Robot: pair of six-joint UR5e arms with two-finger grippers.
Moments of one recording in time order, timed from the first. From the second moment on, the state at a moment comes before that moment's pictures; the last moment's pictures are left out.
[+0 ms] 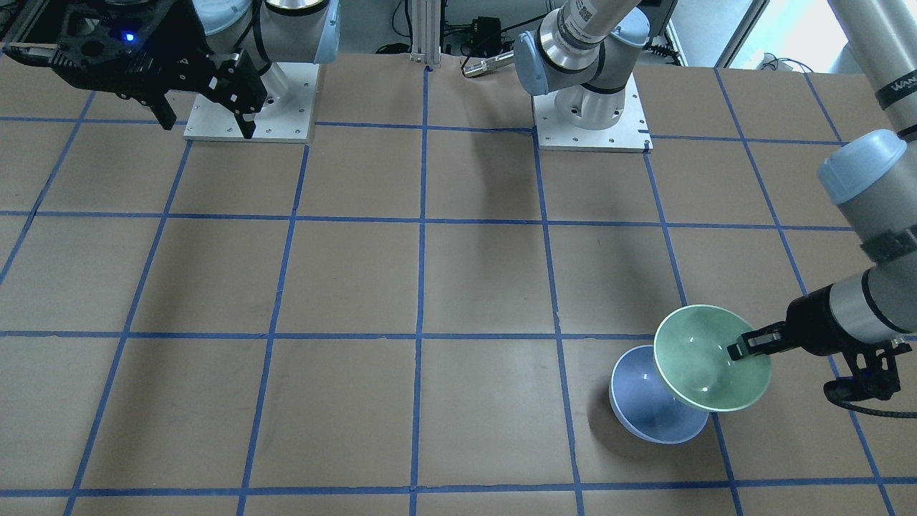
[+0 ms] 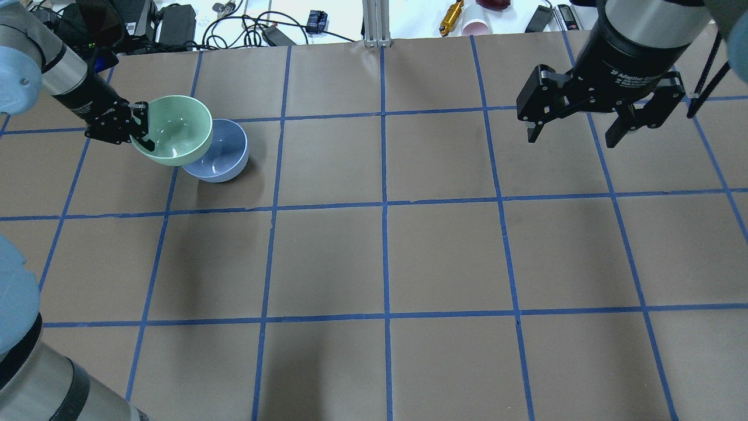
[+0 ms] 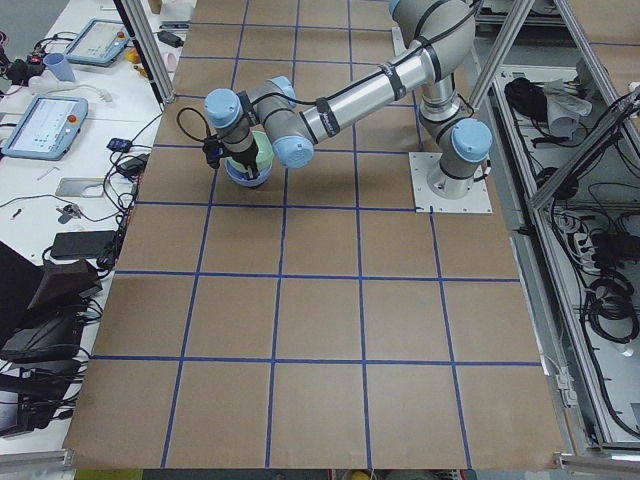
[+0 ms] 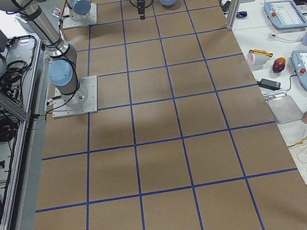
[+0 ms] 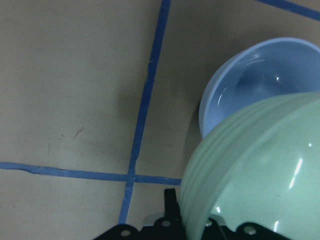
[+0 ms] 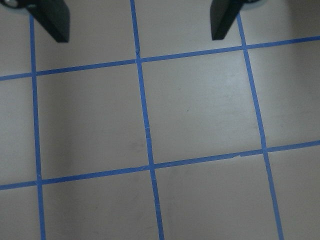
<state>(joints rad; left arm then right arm) -1.18 -2.04 -1.44 -1.38 1.42 0.19 1.58 -1.67 1.55 -1.46 -1.56 0.13</state>
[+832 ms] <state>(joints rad) -1.21 -2.12 -1.43 -1.27 1.31 0.18 1.58 -1.67 1.55 -1.46 -1.56 0.13</state>
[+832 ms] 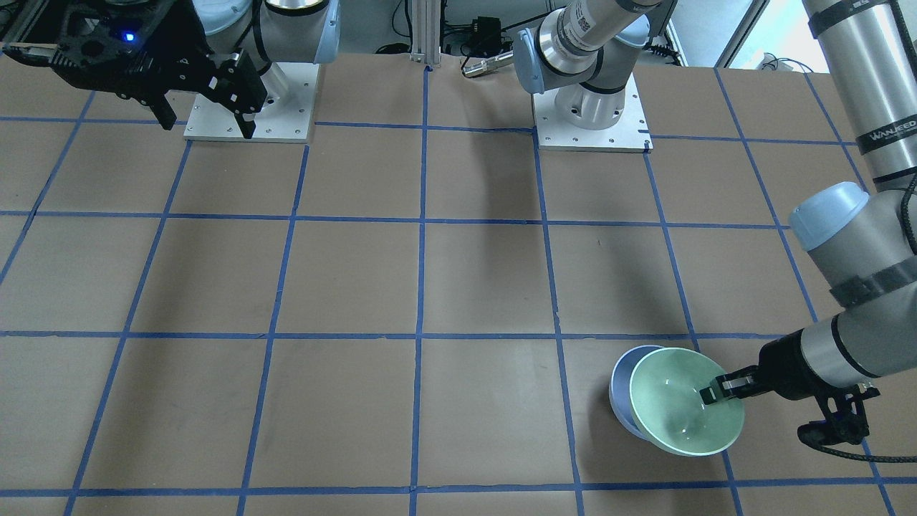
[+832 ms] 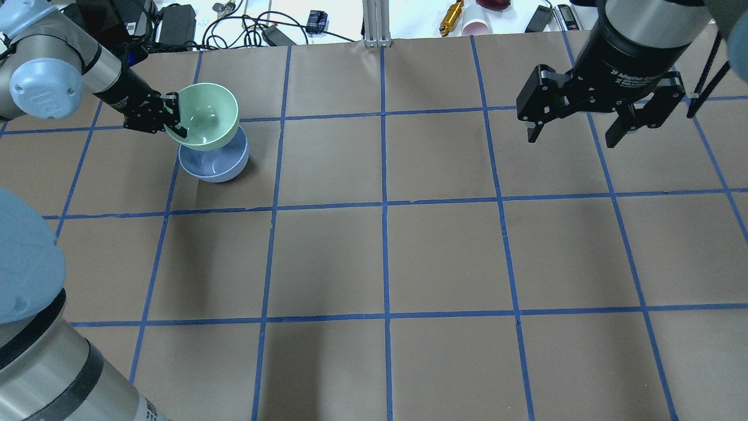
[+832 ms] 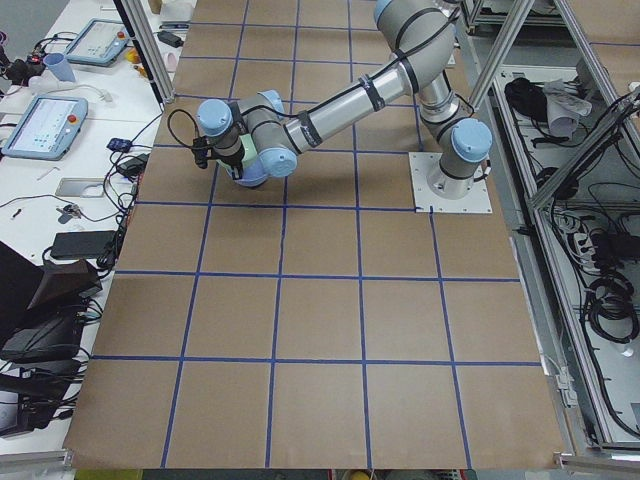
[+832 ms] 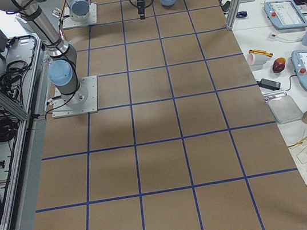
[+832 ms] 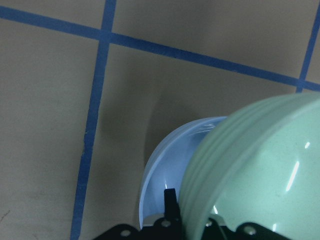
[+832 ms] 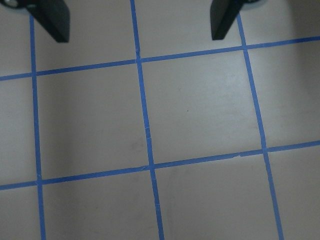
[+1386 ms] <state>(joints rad) -1.21 -2.12 -1.44 -1.28 1.33 0.18 1.58 -1.67 1.55 -1.46 -1.56 0.13</state>
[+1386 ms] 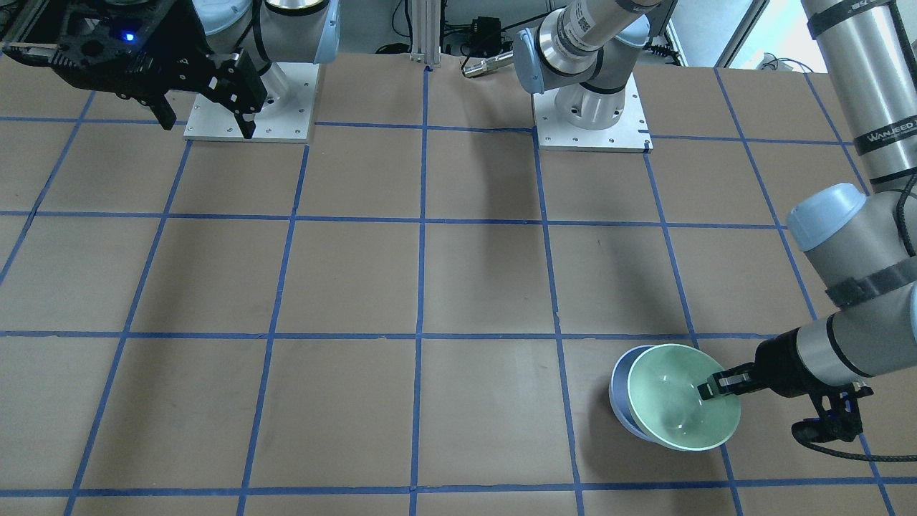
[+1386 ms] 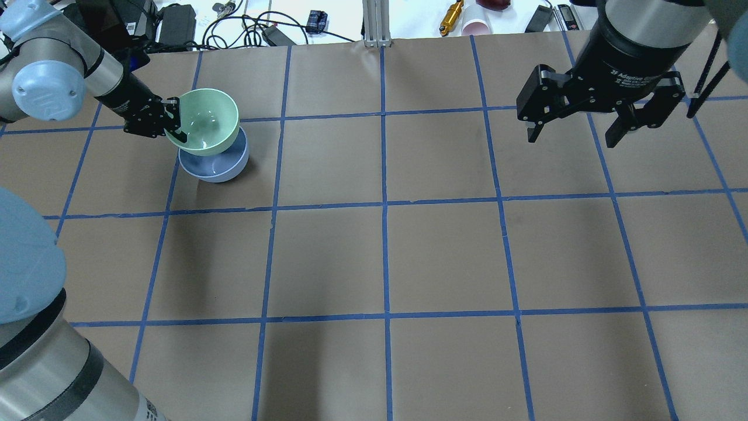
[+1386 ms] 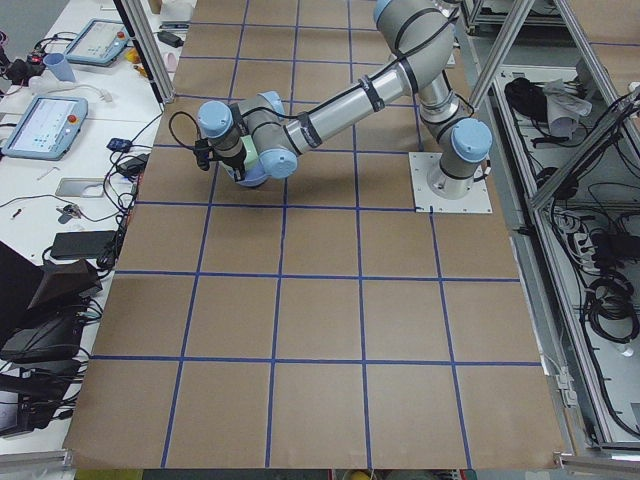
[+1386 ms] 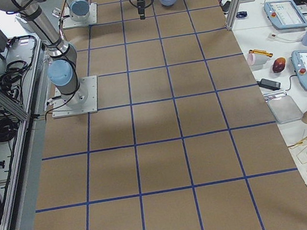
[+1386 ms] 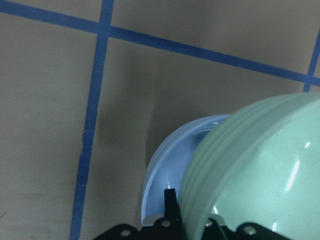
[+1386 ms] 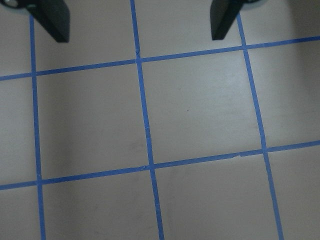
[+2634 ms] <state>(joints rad) -1.20 -2.08 -1.47 -1.30 1.38 0.18 1.58 -1.67 1.55 -1.46 -1.56 0.13</state>
